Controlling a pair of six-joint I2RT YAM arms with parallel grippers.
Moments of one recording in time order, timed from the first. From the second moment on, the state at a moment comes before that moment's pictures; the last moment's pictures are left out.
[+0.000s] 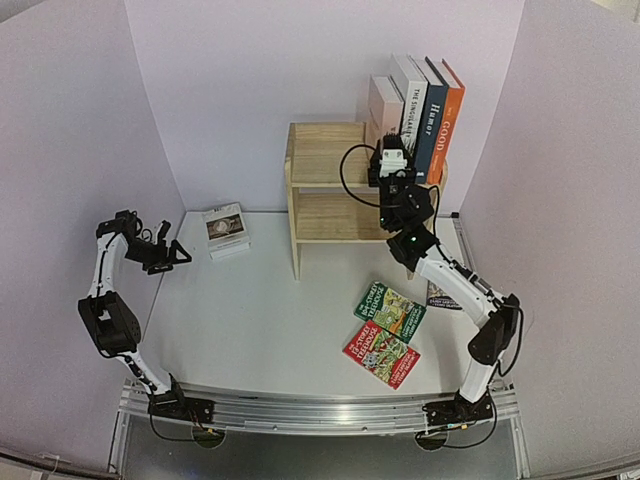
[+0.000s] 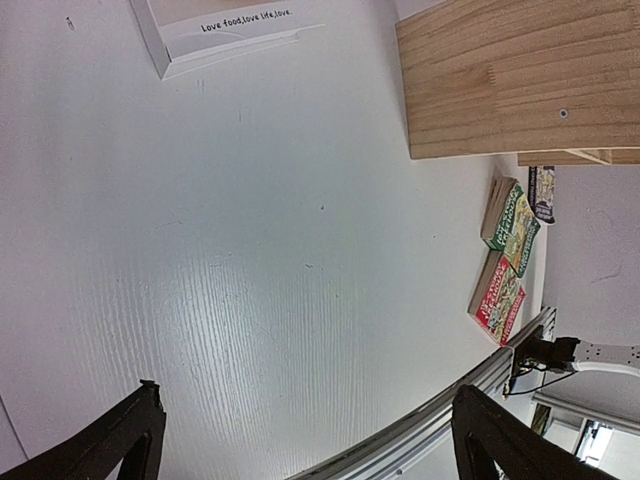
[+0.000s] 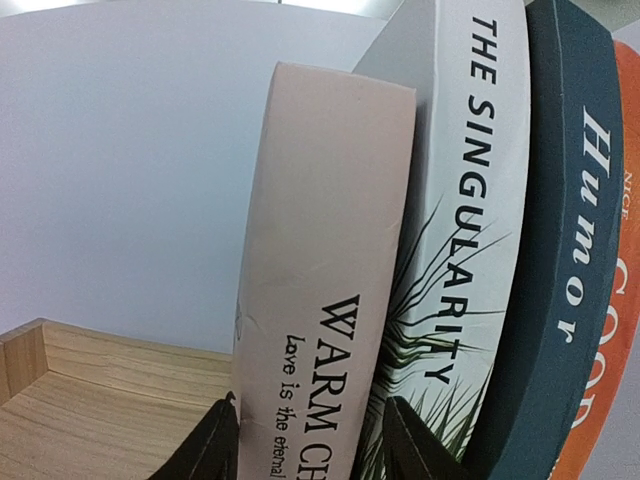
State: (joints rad) left arm 0.26 1.74 1.71 -1.34 0.68 0.21; right arm 0.68 1.83 1.86 0.51 0.66 -0.50
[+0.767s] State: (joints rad) left arm 0.26 1.74 1.70 -1.34 0.69 0.21; right arm 0.71 1.81 1.83 0.52 0.75 -0.53
